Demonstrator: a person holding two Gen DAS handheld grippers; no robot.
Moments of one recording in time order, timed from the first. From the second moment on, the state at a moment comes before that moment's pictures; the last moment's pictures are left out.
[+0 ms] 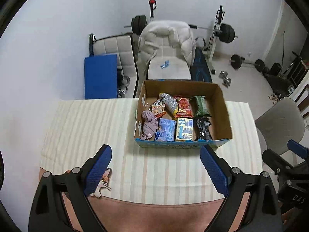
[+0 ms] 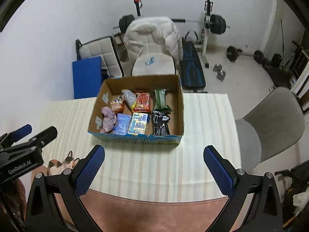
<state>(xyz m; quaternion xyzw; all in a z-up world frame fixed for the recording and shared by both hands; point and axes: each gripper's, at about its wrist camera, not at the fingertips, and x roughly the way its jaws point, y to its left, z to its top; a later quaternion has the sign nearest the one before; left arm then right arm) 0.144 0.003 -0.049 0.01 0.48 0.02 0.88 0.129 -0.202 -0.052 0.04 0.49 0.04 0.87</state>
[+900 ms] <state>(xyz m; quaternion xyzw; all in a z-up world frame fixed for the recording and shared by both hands) 0.034 -0.019 0.026 0.01 0.43 0.01 0.90 -0.002 -0.223 0.054 0.04 0.41 0.03 0.91</state>
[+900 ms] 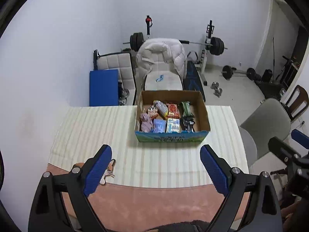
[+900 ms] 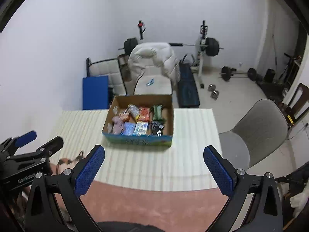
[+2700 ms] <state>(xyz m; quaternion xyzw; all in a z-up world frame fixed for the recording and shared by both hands) 0.039 -0.015 0.038 0.00 0.41 0.03 0.91 0.023 -0.208 0.063 0.00 0.40 0.02 0.92</state>
